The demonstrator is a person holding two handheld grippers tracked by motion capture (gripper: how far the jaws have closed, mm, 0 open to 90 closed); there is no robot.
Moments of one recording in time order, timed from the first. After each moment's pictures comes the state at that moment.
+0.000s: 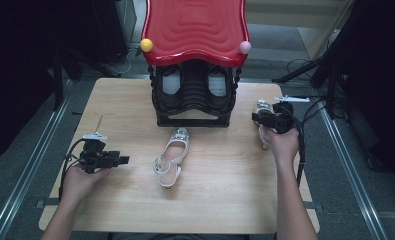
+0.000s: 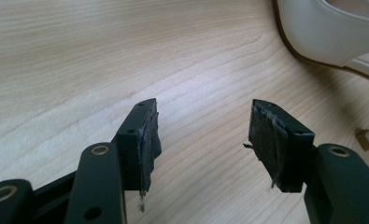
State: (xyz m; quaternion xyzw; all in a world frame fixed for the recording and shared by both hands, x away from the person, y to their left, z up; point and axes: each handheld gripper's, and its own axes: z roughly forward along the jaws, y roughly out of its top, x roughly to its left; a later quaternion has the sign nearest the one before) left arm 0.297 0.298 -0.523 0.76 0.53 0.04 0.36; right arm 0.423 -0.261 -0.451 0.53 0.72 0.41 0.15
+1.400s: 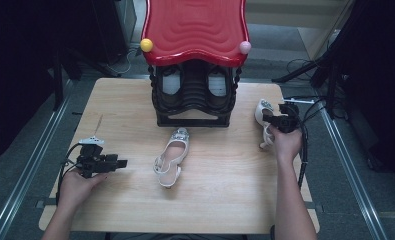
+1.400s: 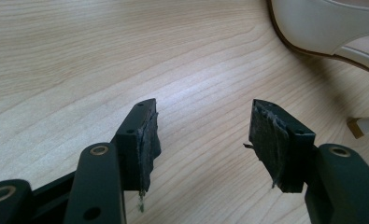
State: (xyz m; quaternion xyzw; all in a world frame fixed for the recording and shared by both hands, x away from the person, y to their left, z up) left arm 0.287 0.298 -0.522 0.77 0.52 0.04 0.37; right arm 0.440 -0.286 -0.473 0.61 0.68 0.39 0.13
